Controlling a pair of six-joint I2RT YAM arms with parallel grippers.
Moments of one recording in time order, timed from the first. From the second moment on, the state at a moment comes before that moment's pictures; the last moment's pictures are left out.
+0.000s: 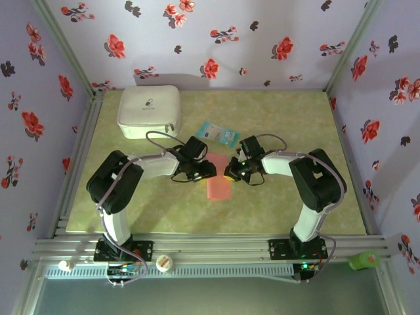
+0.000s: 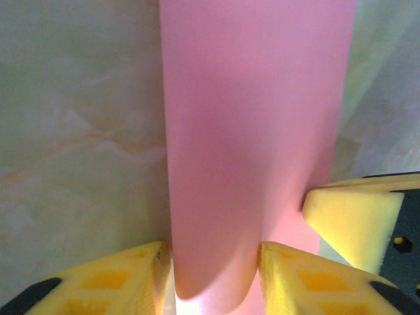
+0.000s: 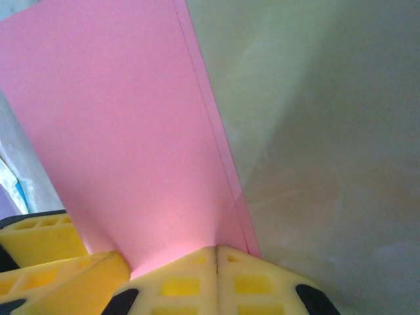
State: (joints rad) left arm -0.74 1.84 1.05 -0.28 0.29 -0.85; right arm 0.50 1.77 0.85 -0.16 -0.55 0.87
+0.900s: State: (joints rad) left arm -0.74 1.85 1.09 -0.35 0.25 -0.82; right arm 0.31 1.47 0.72 -0.16 -0.43 0.95
